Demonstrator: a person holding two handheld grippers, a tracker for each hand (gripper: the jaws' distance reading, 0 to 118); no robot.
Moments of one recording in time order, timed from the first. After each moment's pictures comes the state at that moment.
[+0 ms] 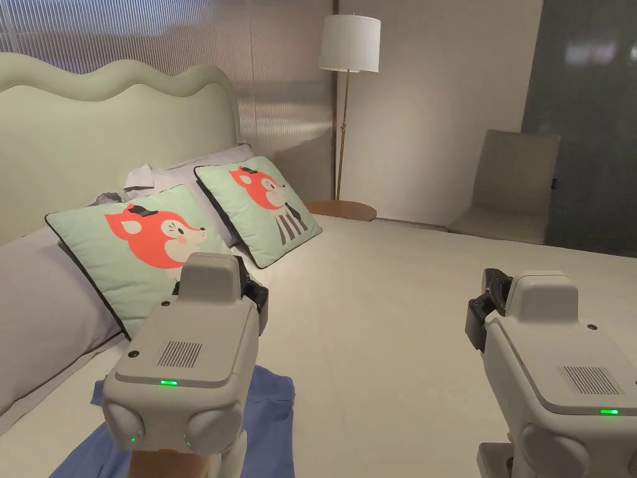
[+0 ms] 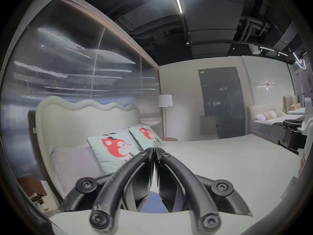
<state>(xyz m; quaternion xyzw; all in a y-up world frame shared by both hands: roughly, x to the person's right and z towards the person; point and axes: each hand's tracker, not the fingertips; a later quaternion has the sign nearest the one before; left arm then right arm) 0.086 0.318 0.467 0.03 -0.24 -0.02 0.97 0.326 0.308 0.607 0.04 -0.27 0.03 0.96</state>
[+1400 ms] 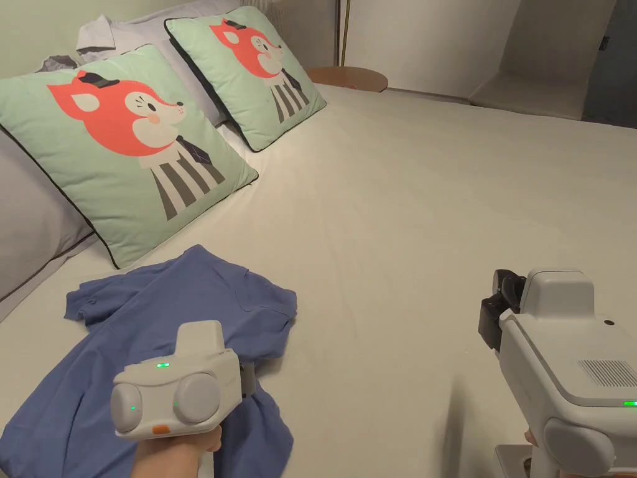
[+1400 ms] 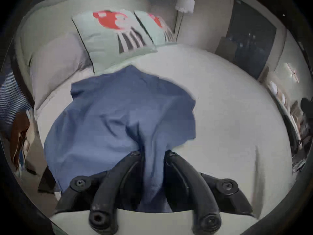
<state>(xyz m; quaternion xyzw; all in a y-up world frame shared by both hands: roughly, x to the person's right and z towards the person) 0.107 0.136 0.339 -0.40 -0.20 -0.02 0.89 0.376 0.204 0.536 -0.12 -0.27 0.00 0.96</state>
